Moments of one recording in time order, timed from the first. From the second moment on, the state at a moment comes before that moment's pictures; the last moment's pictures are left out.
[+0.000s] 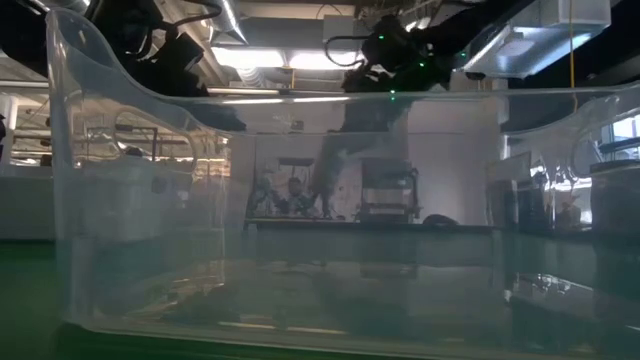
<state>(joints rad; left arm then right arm) 0.15 1.05 0.28 0.51 -0.33 0.15 -0.40 1.70 1.16 -0.10 -0.10 -0.04</state>
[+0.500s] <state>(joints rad) 0.15 1.05 0.28 0.52 -0.33 0.16 -0.38 1.80 1.20 -0.18 -0.12 -0.11</state>
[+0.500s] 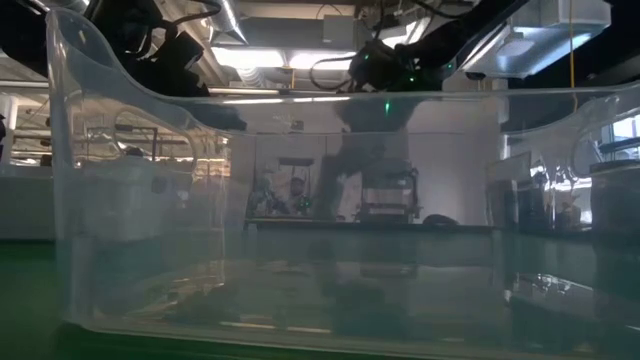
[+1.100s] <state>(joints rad) 0.15 1.05 0.28 0.54 -0.33 0.13 -0.37 1.70 1.20 -0.32 -0.08 -0.11</state>
